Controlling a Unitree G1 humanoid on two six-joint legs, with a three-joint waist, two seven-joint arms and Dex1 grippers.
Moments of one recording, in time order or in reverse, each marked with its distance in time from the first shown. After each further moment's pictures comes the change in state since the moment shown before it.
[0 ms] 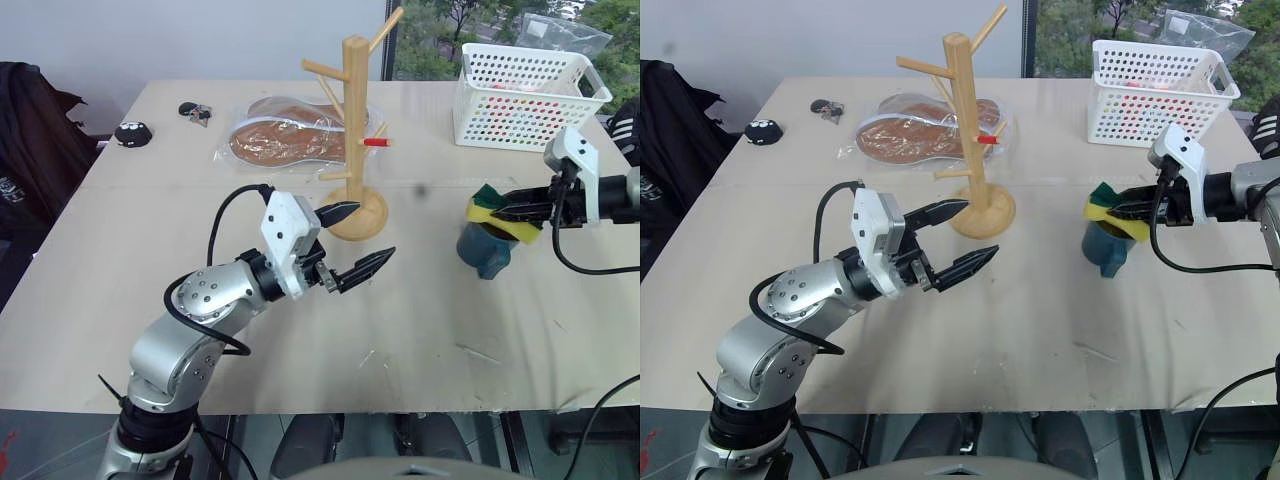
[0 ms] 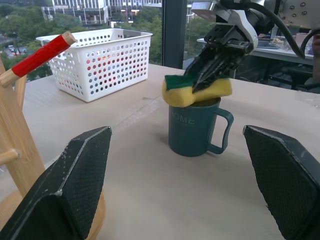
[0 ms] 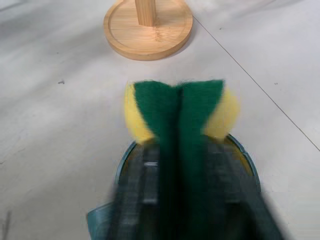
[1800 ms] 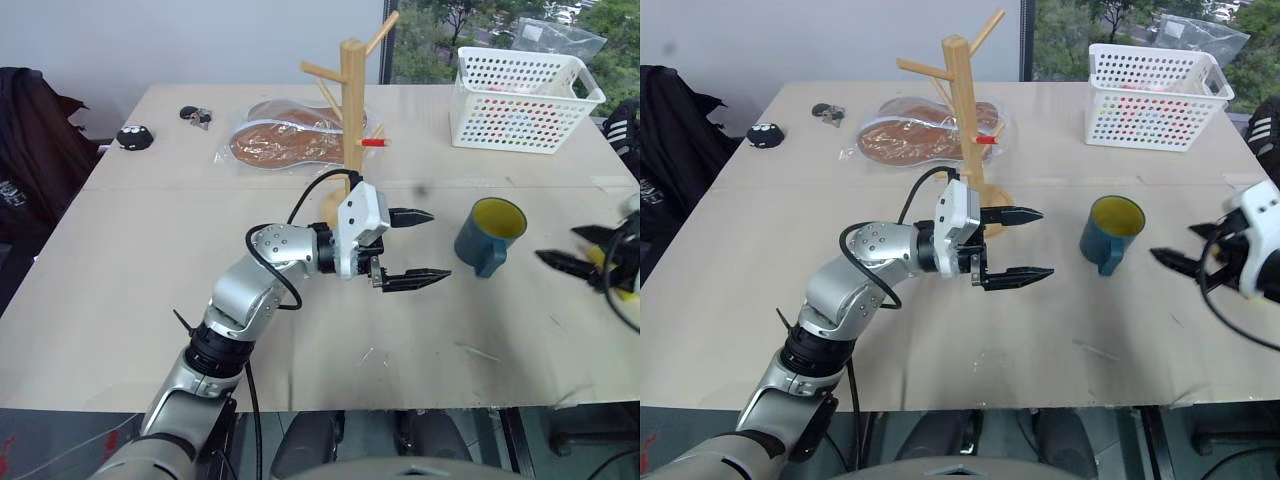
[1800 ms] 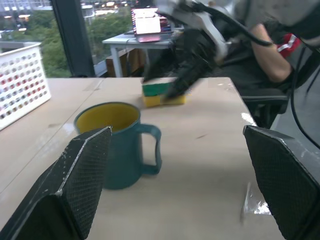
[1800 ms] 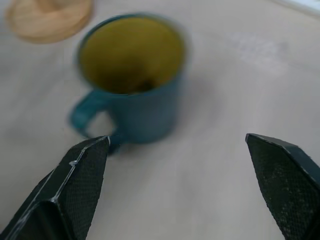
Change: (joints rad) left arm -0.288 -0.103 -0.232 0.365 0.126 -0.125 -0.338; right arm 0.685 0.150 -0.589 -0.608 0.218 0.381 -0.560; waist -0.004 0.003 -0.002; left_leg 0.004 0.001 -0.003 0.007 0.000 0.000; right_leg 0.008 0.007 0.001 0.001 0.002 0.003
